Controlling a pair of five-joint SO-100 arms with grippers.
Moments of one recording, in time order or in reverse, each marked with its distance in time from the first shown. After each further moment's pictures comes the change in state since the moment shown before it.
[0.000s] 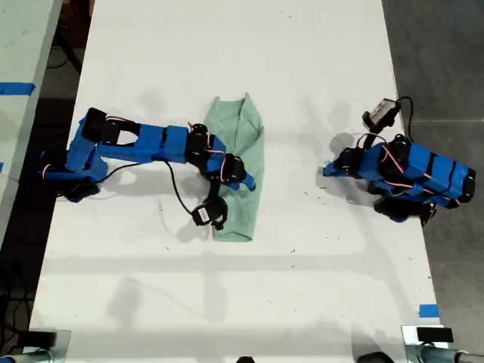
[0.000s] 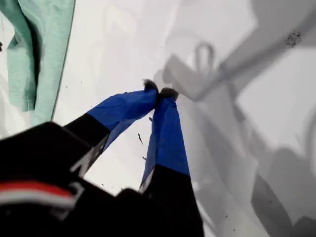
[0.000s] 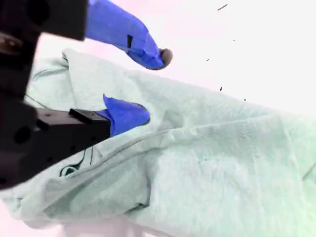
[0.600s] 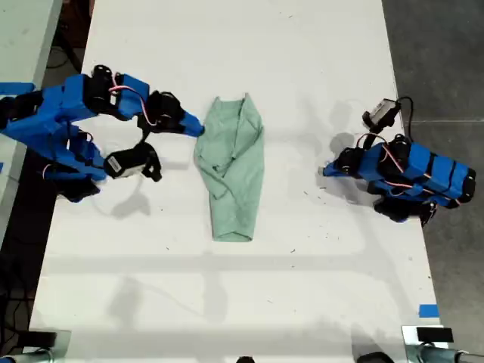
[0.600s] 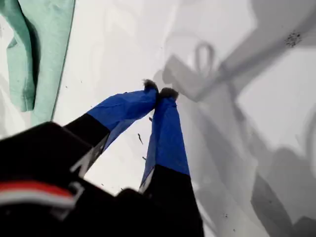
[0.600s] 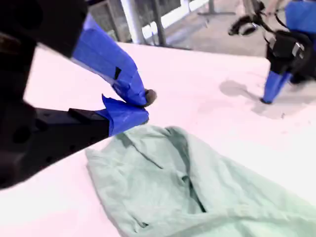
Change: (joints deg) arm 0 -10.5 68.7 51.5 -8.2 3.3; arm 1 0.0 0.0 0.0 0.0 0.0
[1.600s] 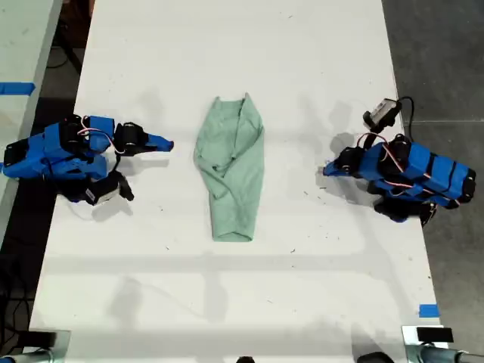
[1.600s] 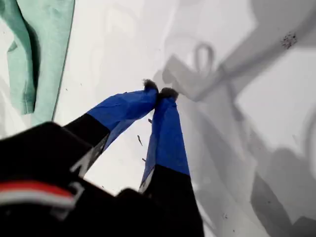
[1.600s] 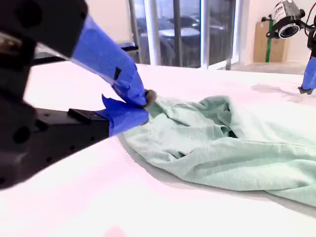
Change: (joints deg) arm 0 -4.3 72.5 74.4 -9.8 4.6; arm 1 0.7 0.0 0.0 0.0 0.0
